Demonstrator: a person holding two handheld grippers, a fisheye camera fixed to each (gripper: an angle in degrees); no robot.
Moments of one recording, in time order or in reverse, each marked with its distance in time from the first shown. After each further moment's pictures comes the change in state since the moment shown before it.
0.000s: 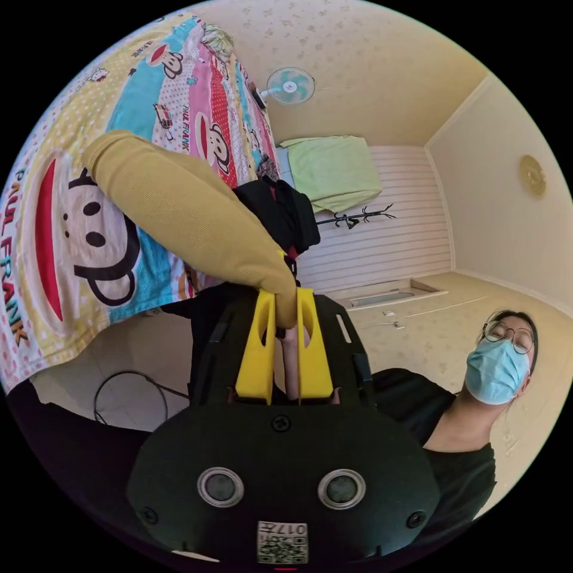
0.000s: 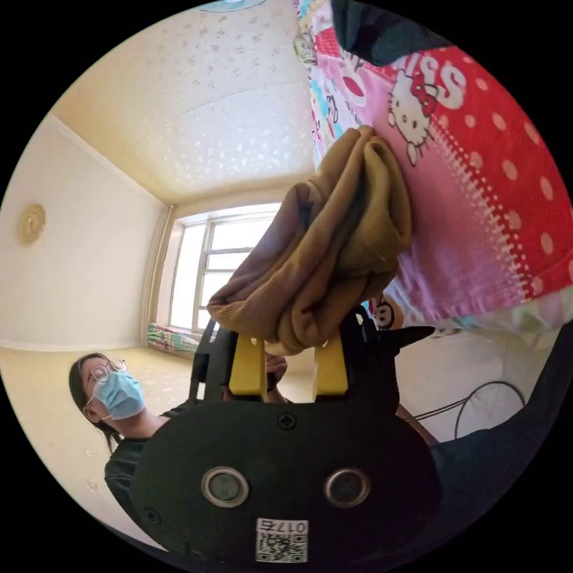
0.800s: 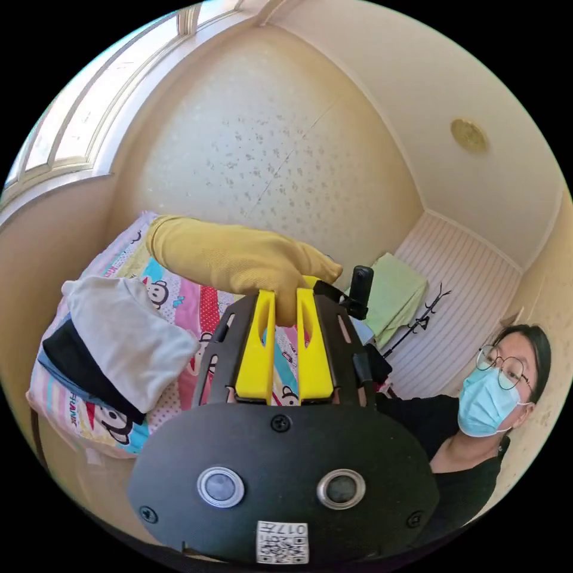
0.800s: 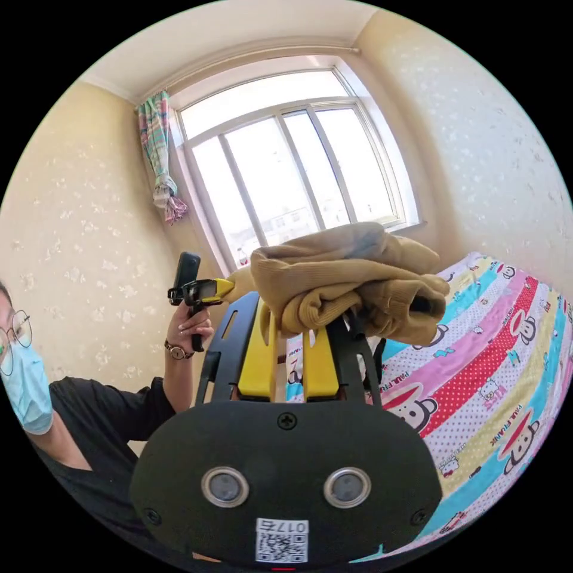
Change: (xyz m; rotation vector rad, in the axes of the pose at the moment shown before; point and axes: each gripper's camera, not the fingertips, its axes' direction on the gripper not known) left arm 0.190 0.047 -0.409 0.761 -0.696 0.309; right arm -0.270 -0.121 0.507 -0.341 0.150 -0.932
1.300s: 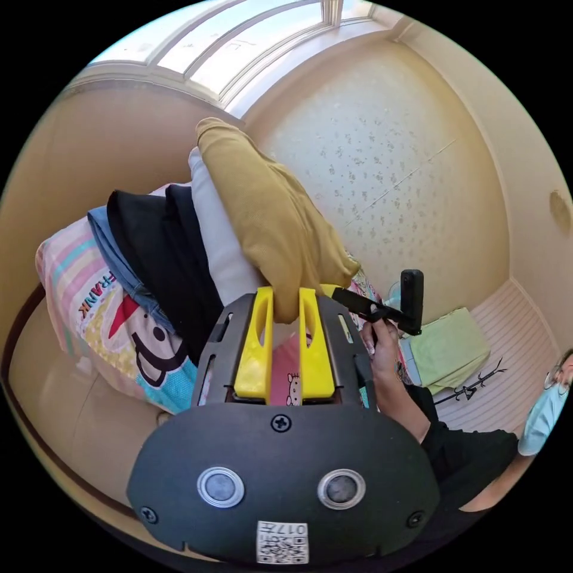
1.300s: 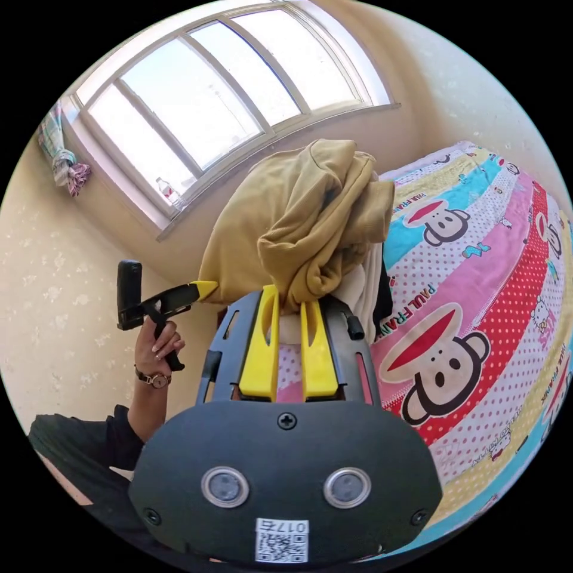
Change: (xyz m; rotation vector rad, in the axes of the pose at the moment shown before) left arm -0.164 0.141 0.077 0.015 -0.243 -0.390; right arm 0.082 0.095 0.178 -0.410 0.154 0.228
